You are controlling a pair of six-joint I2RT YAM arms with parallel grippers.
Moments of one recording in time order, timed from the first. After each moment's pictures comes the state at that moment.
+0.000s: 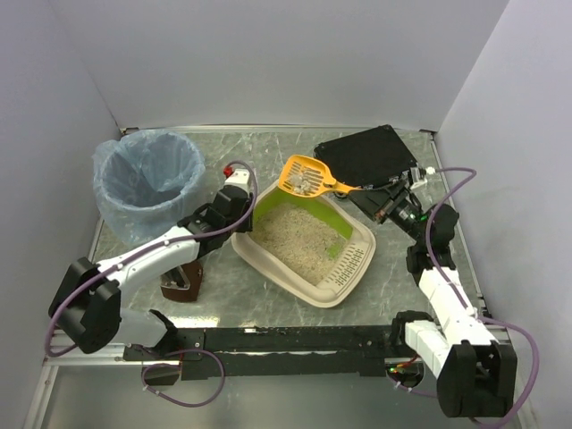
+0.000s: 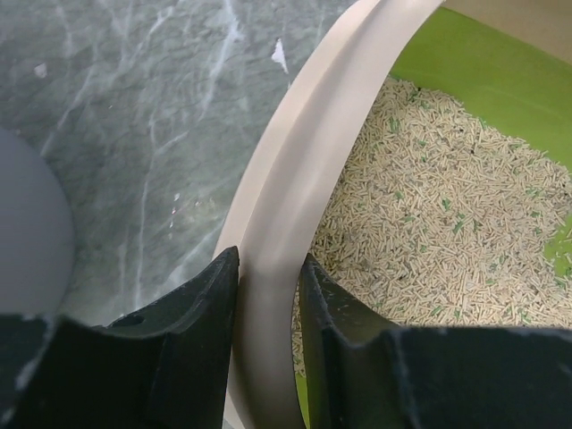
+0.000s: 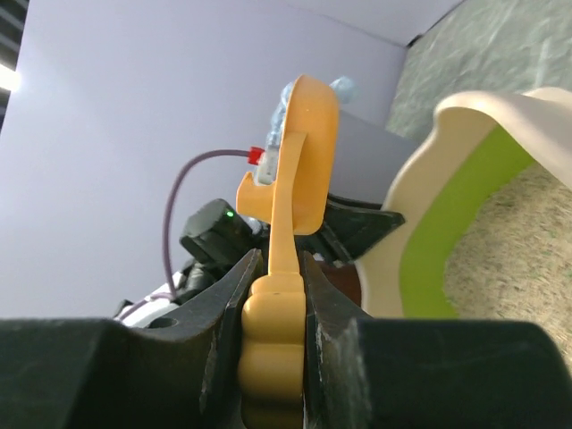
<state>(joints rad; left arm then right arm) -0.67 1.36 0.89 -0.17 -0.31 -0.39 -0.05 0.88 0.45 0.62 -0.81 1.38</state>
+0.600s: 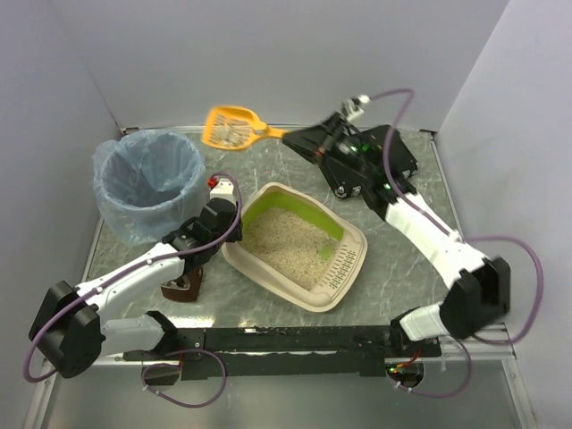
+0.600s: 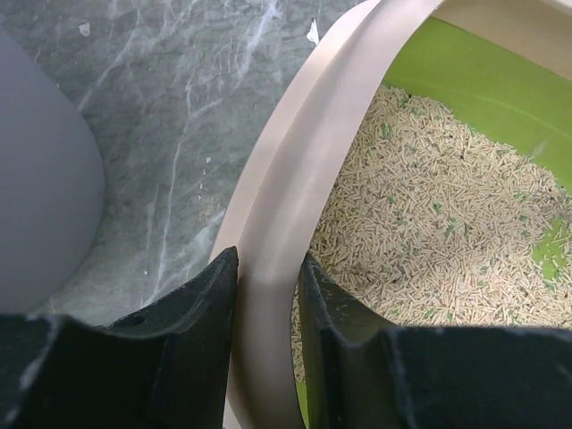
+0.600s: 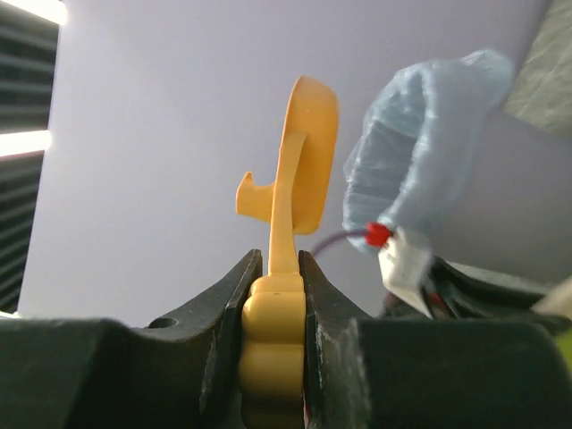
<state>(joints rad) -0.68 1.18 0.74 -0.18 -0.36 -0.44 0.42 1.36 1.18 0.38 -0.57 1.38</state>
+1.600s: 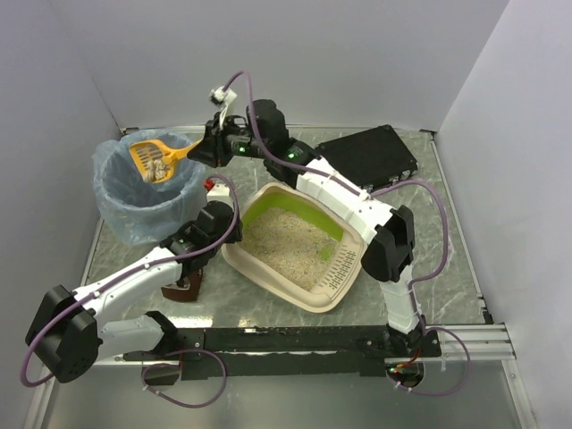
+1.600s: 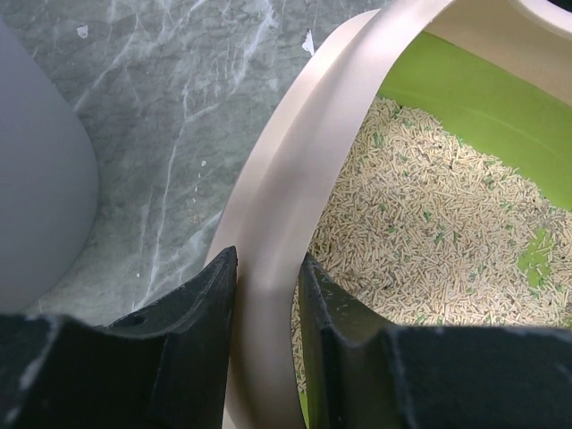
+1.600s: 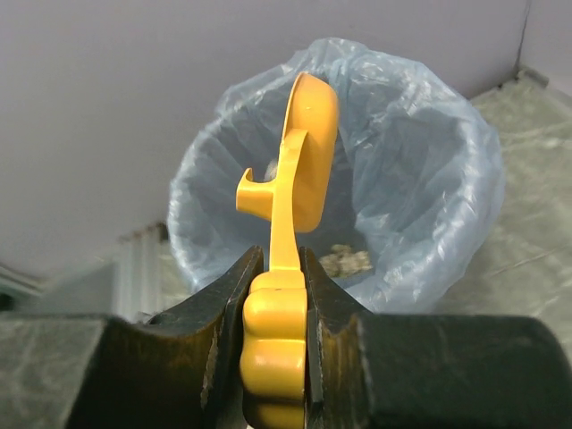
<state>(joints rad) -0.68 1.14 0.70 -0.13 -0.36 -0.47 0.82 2.05 2.12 -0.14 -0.50 0.29</state>
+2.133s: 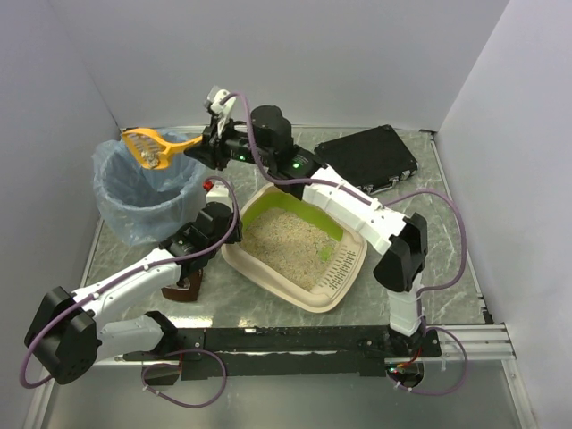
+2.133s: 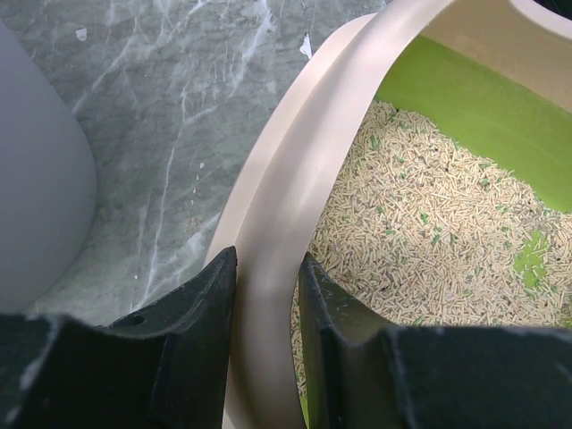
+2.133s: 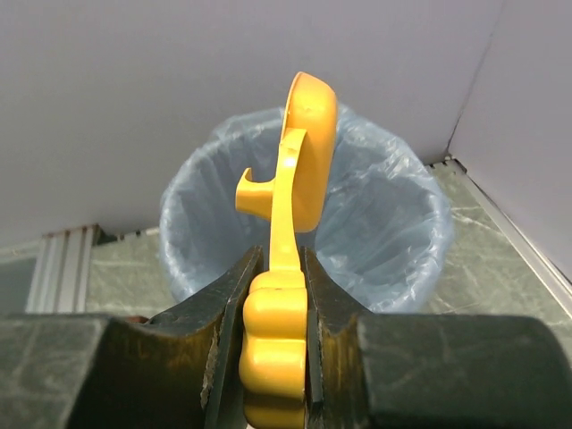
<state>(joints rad) -0.68 1.13 0.69 -0.11 -0.36 -0.47 0.88 1.94 2.01 -0.04 -0.42 0.01</state>
